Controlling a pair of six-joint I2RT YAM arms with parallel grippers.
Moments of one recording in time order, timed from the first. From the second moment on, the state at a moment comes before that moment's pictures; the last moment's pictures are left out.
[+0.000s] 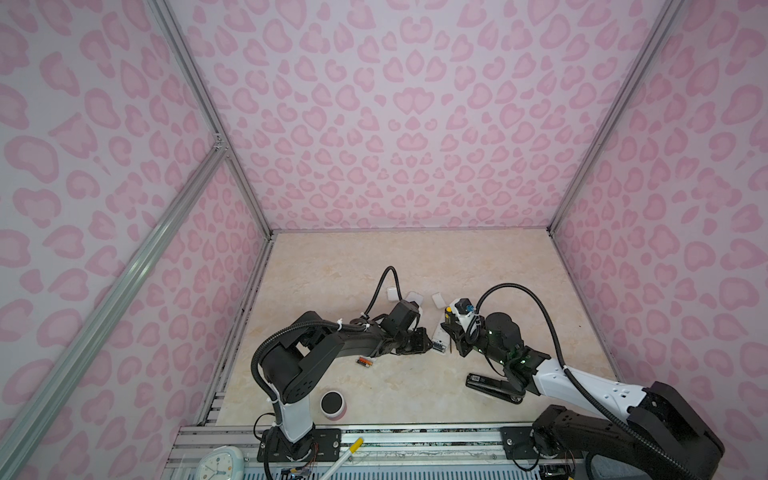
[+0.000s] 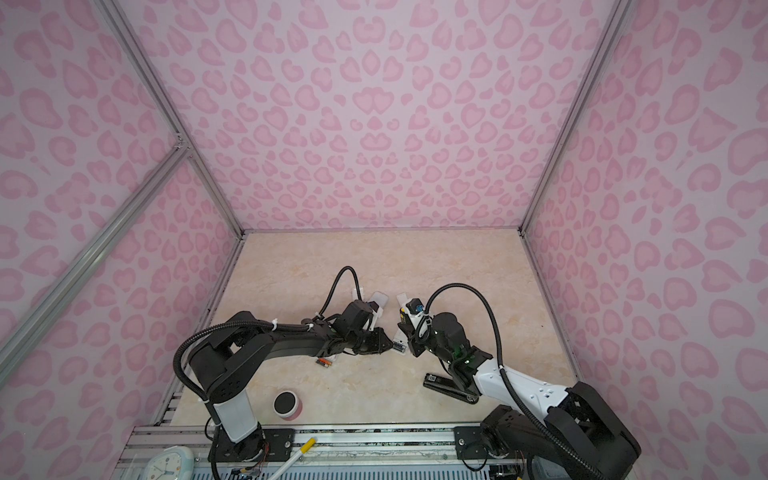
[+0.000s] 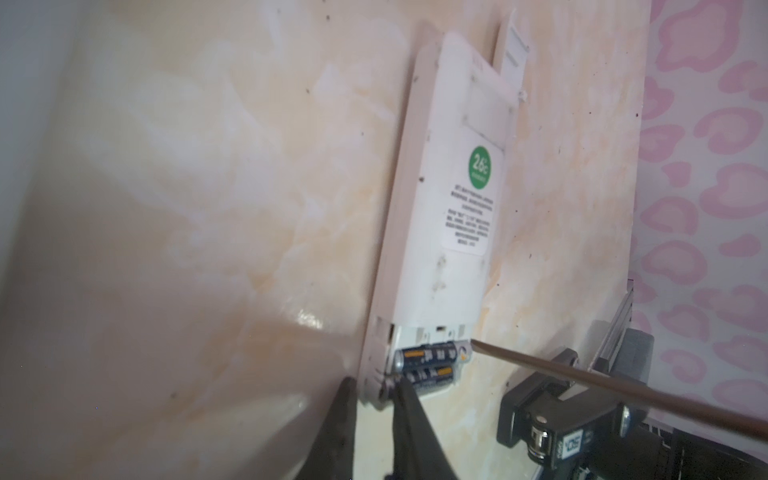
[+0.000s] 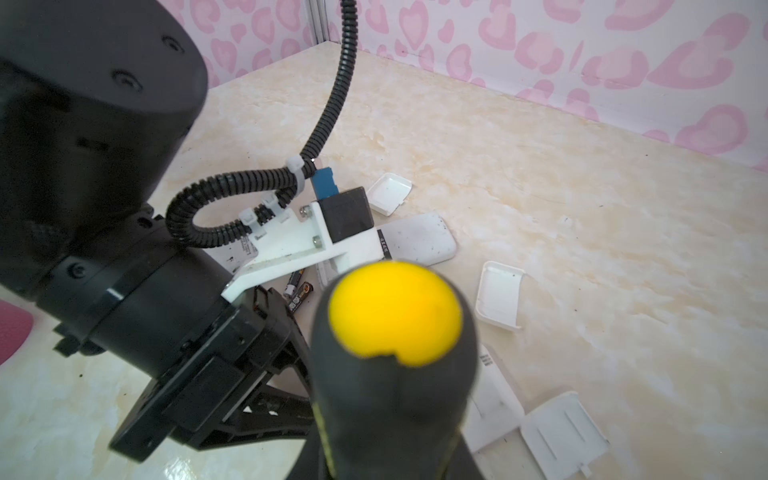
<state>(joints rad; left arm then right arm) -0.80 1.81 0.86 0.09 0.34 -0.80 0.64 1.16 0.38 0.37 -0.12 0.02</state>
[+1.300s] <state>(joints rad) -0.83 1.74 0.75 0.14 0.32 -0.85 0.69 1.23 0.39 0.52 -0.22 -0.07</state>
